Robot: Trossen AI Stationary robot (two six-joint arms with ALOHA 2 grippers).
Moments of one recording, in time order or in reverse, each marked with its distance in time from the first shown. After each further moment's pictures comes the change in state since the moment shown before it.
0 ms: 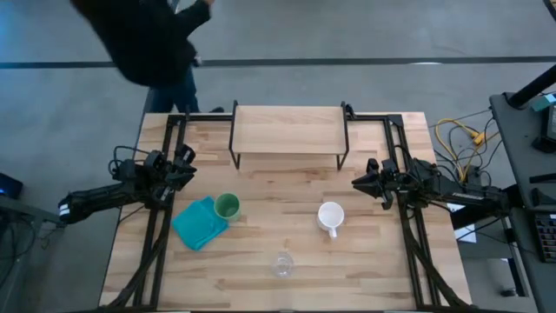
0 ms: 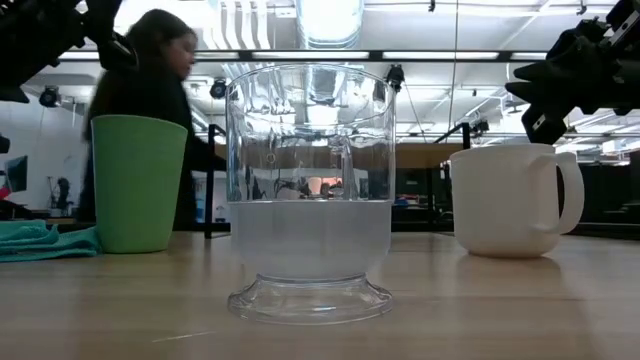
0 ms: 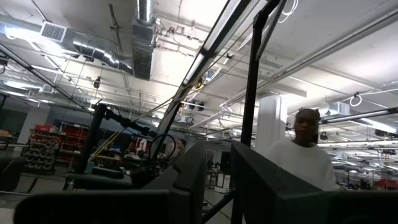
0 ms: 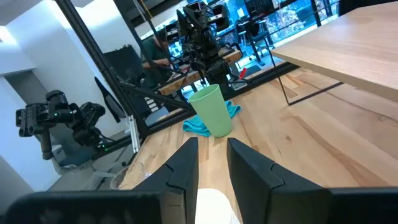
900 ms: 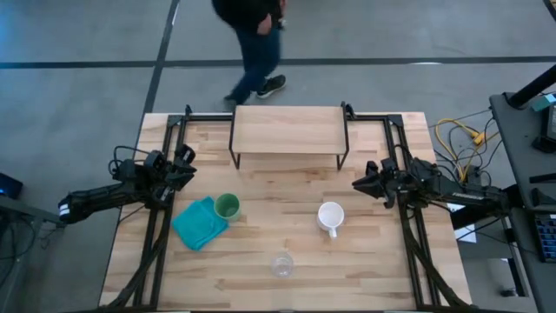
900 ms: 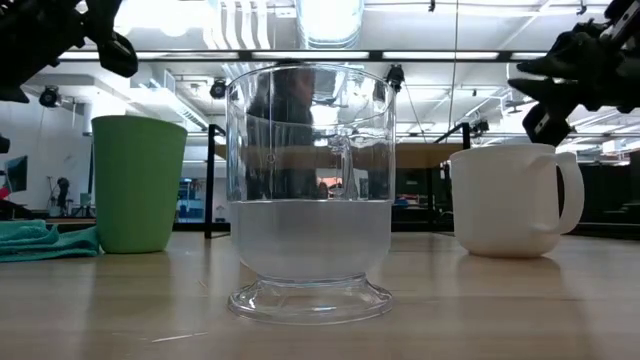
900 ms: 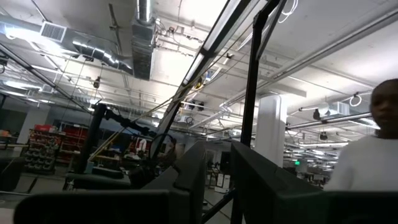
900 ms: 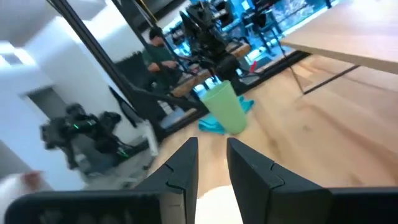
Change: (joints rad) left arm -0.001 0.000 0.000 0.000 0.000 0.000; right arm 0.001 0.000 0.000 0.031 -0.032 0.150
